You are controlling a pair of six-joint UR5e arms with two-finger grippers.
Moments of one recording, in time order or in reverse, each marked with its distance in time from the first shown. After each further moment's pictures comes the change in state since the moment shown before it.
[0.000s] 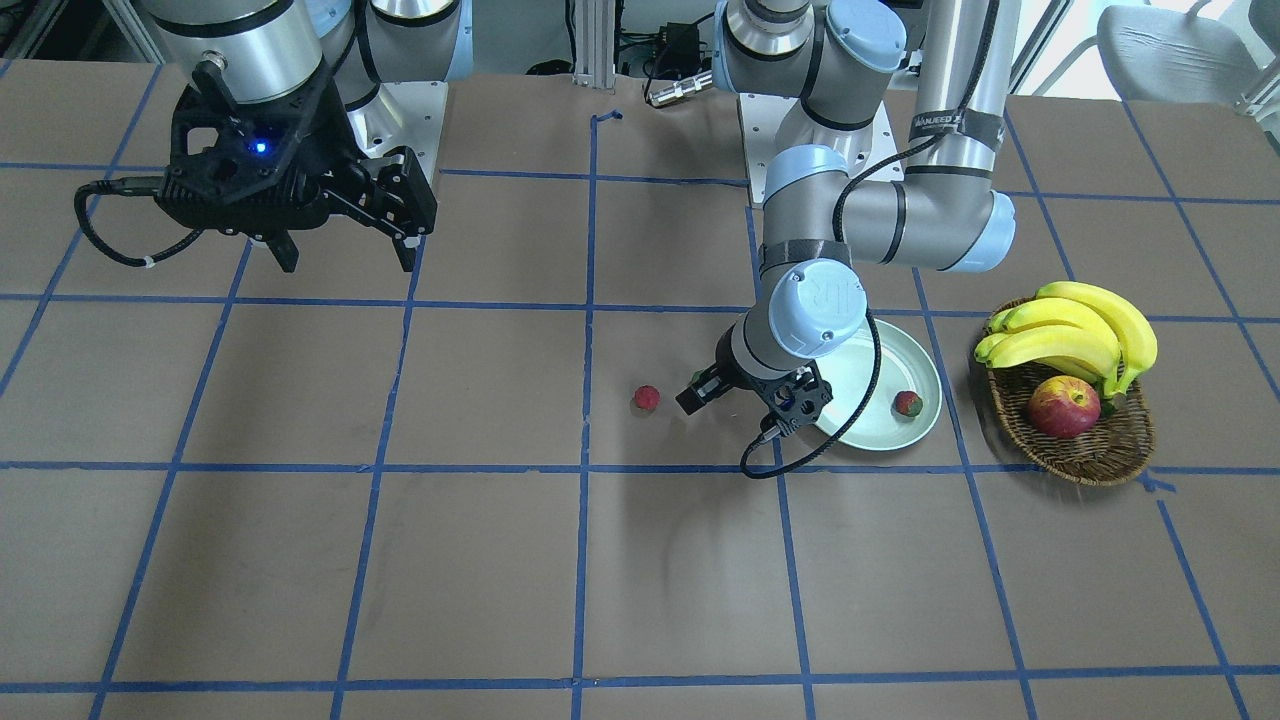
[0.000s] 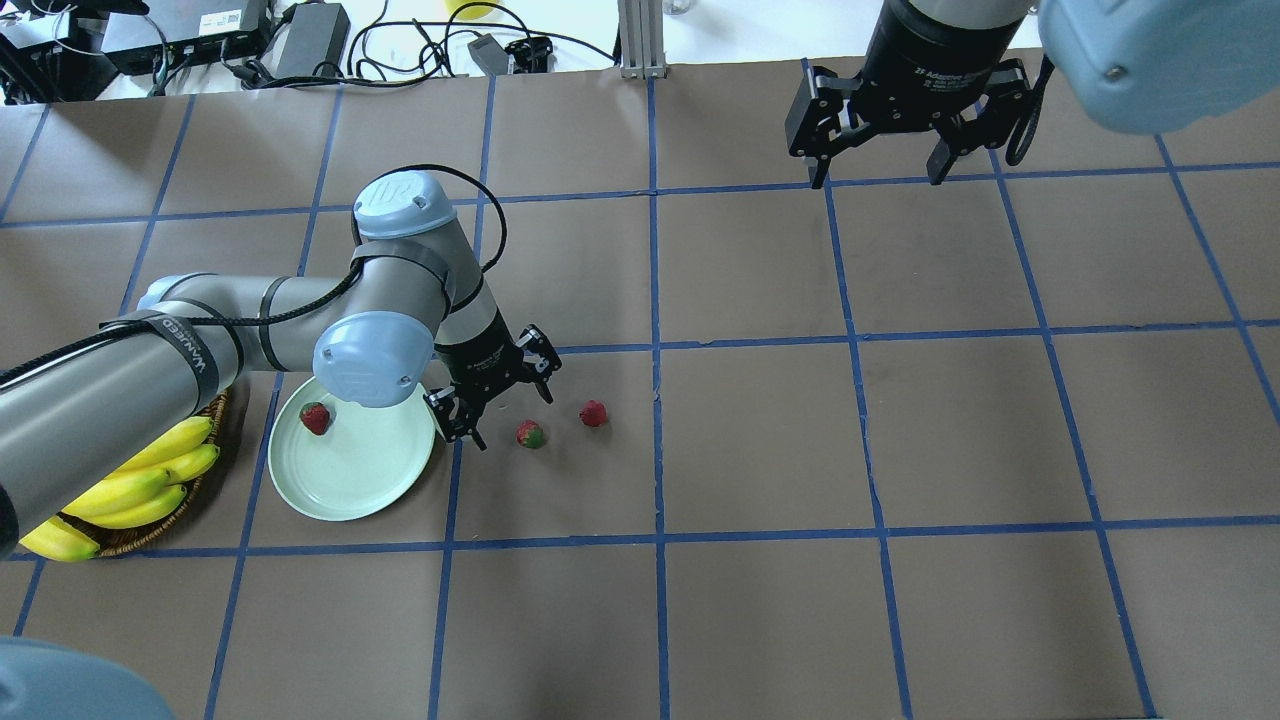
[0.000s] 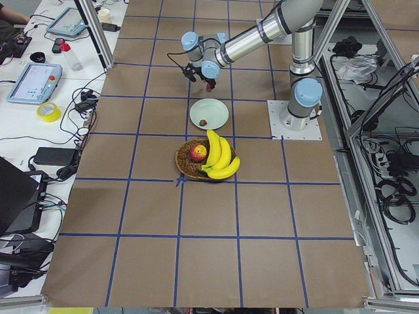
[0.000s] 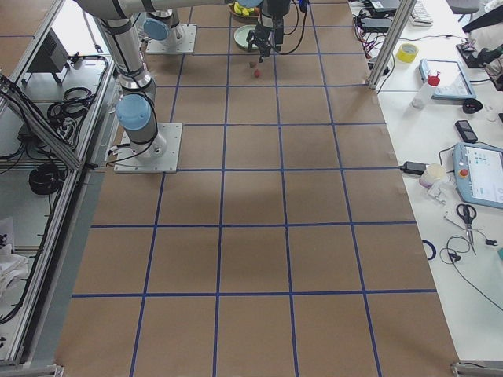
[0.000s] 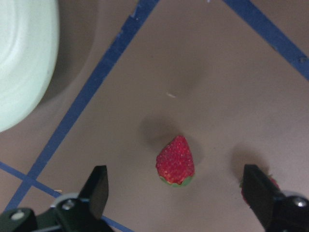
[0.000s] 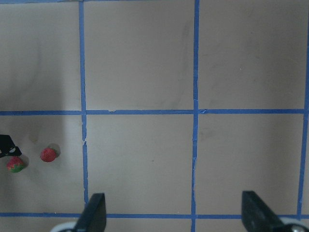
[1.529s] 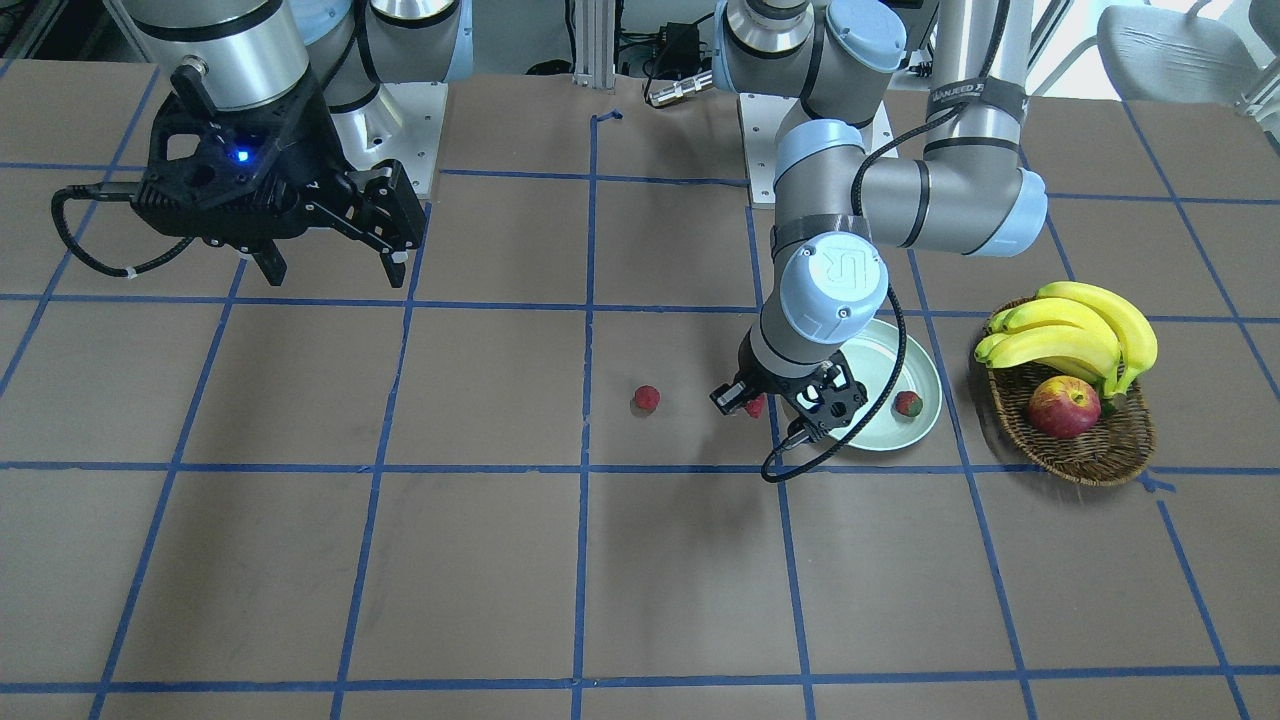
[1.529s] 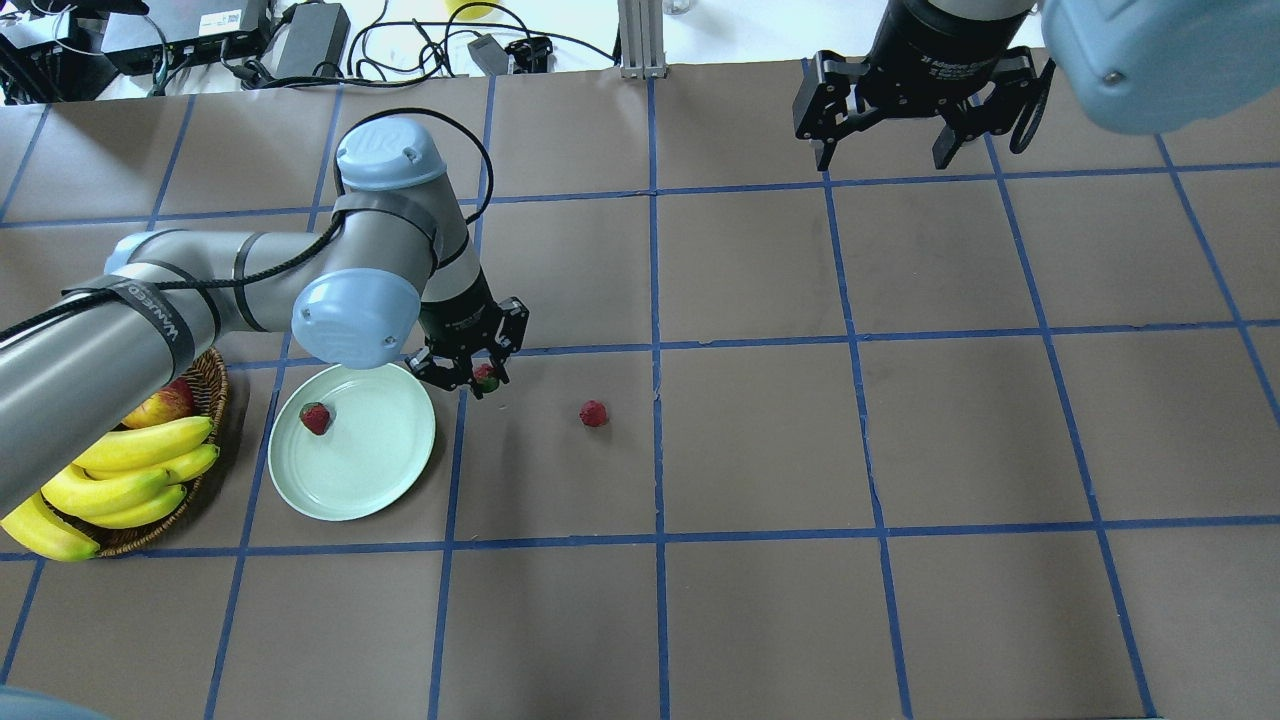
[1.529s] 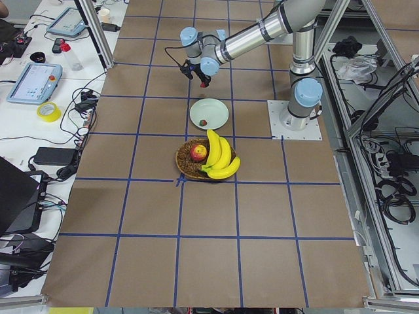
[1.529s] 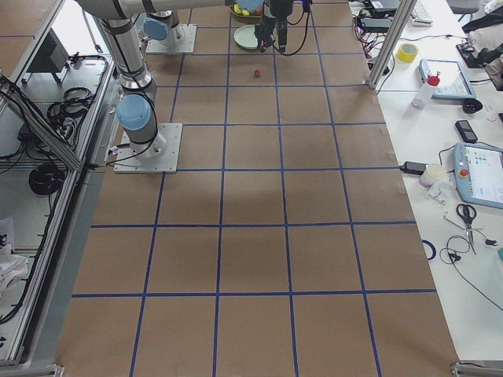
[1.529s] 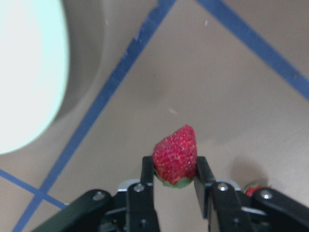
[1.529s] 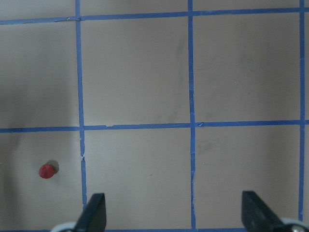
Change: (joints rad) left arm 0.007 0.041 0.135 -0.092 0.146 0.051; right arm -0.010 0.004 0.006 -0.045 0.000 0.012
